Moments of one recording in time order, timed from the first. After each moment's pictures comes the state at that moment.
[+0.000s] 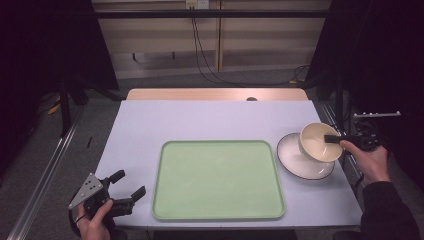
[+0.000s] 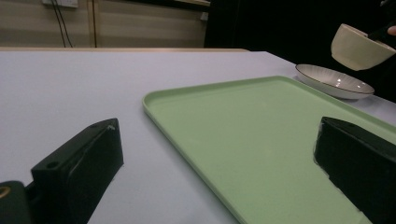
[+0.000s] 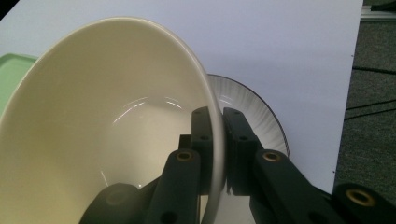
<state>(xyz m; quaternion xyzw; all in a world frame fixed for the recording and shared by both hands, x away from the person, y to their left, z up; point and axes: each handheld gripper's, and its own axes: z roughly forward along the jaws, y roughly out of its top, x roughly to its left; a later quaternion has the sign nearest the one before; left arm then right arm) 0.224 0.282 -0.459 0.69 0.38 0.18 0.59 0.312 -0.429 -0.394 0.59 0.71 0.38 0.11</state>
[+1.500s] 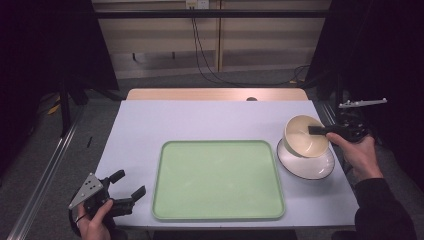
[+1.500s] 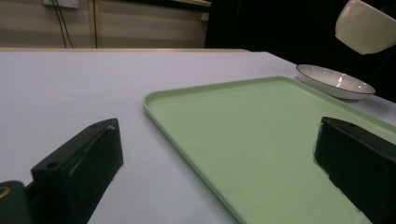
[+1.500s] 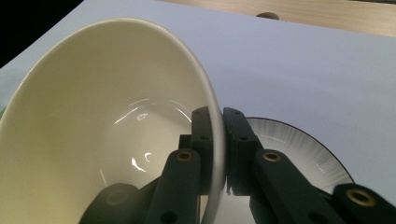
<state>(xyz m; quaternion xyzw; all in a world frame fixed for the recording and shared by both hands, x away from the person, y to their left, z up) 0.224 0.281 -0.459 0.69 0.38 0.18 0.59 0.321 -0.378 -0.356 0.51 0.75 0.42 0.11</state>
